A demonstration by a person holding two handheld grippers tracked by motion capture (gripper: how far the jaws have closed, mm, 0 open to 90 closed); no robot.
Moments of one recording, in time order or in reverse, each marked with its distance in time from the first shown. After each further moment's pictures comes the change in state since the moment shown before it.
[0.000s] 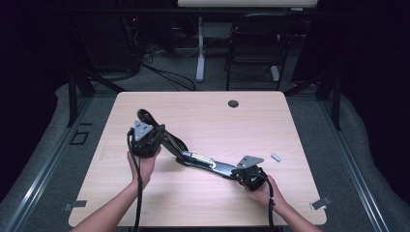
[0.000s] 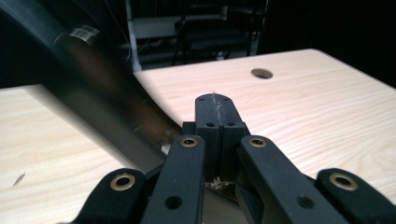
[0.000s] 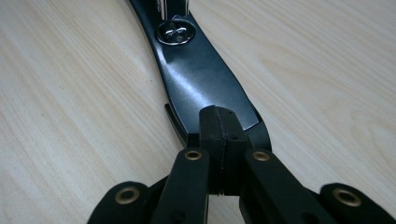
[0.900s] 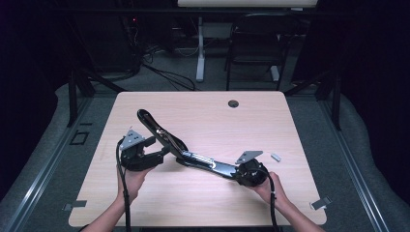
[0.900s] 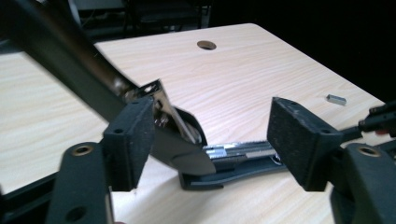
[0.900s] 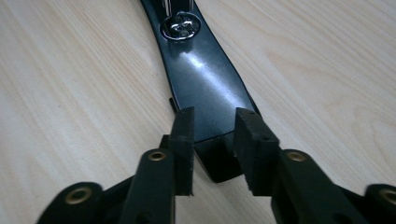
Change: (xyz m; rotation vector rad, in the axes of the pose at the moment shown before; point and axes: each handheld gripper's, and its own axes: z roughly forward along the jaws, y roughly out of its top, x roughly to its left) left arm -0.005 0.002 -0.055 0.110 -0.209 -0.002; right arm -0.011 0.015 -0.006 0.102 0.070 -0.009
